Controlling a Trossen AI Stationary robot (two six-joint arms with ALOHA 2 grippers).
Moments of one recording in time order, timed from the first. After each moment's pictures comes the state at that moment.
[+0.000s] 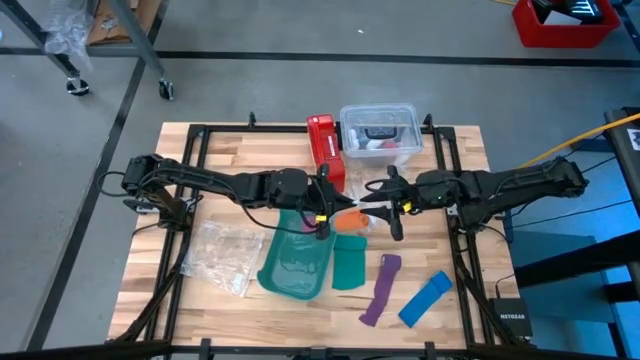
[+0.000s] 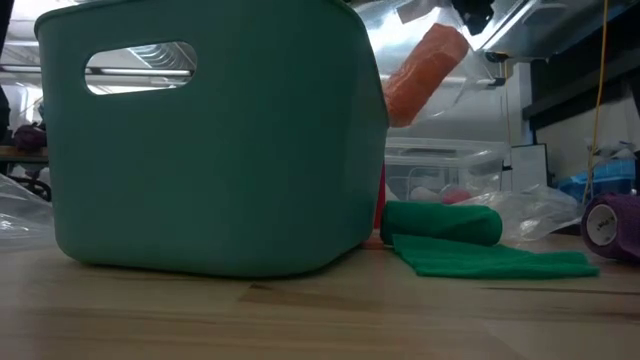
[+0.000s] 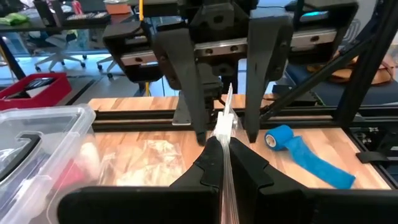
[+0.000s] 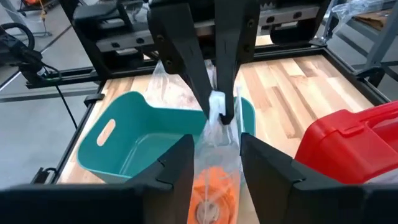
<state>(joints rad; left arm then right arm) -0.07 1.64 1.30 0.13 -0.12 0.02 0.16 1.00 0.87 -0.23 0.12 0.18</state>
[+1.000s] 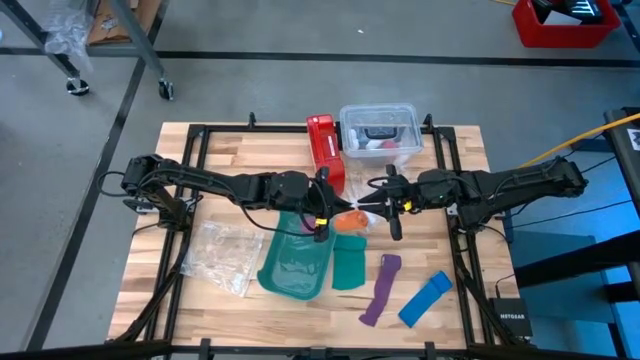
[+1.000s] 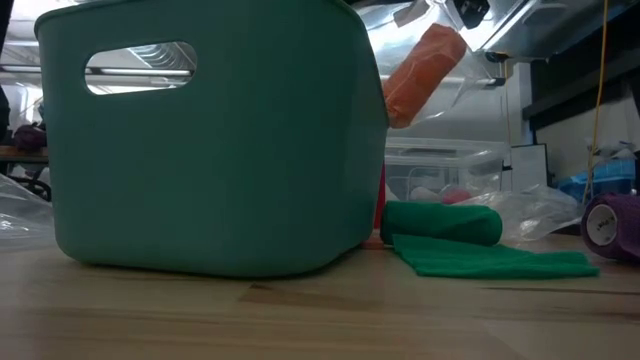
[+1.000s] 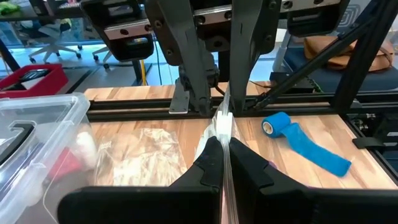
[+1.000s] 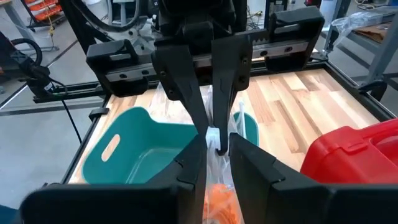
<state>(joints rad) -0.08 1.64 1.30 0.09 -0.12 0.02 0.16 1.00 0.87 -0.17 0.12 0.18</state>
